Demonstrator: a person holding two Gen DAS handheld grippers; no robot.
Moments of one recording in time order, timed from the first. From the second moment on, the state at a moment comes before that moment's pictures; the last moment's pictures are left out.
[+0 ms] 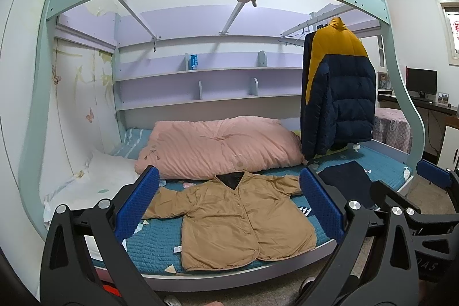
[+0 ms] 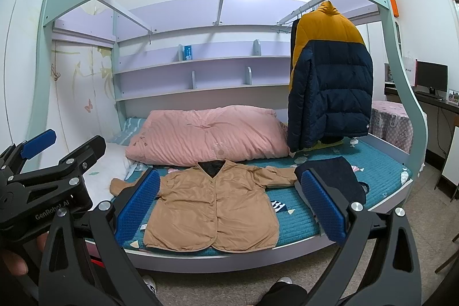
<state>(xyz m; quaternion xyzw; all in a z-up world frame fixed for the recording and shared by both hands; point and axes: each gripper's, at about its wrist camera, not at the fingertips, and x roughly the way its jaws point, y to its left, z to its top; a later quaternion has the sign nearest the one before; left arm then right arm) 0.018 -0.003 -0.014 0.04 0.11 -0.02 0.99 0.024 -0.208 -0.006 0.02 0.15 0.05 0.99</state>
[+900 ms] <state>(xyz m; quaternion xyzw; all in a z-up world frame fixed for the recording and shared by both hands) 0.020 -0.001 -0.013 0.04 0.10 -0.01 0.99 0.024 -0.201 -0.005 0.03 0.15 0.05 0.99</state>
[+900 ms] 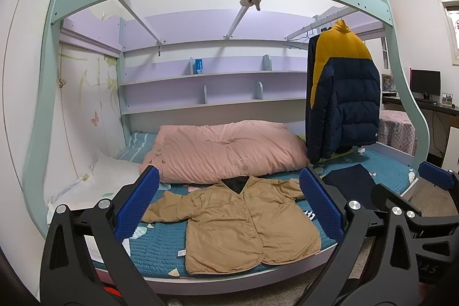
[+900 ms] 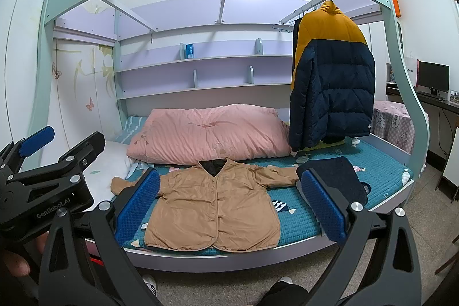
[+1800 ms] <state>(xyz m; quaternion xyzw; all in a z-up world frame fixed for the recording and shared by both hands) 0.018 -0.003 -0.014 0.04 0.10 -0.01 0.99 0.025 -0.203 -0.005 0.03 0.15 0.05 0.99</state>
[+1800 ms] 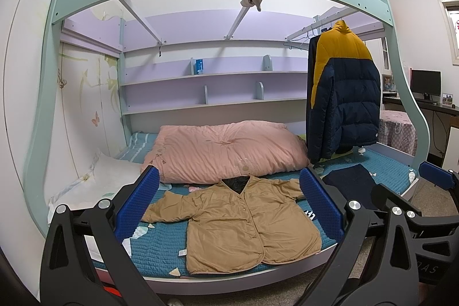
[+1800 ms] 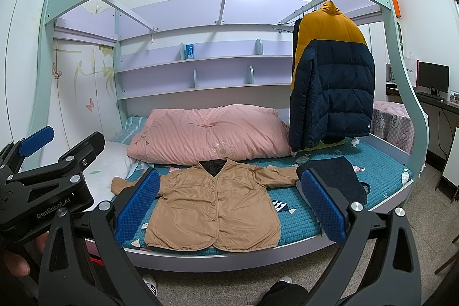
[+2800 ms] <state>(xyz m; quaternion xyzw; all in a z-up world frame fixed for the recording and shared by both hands) 0.017 -0.005 -0.015 0.04 0.10 0.00 0.99 0.025 -0.201 -0.006 0.03 0.15 0.05 0.99</state>
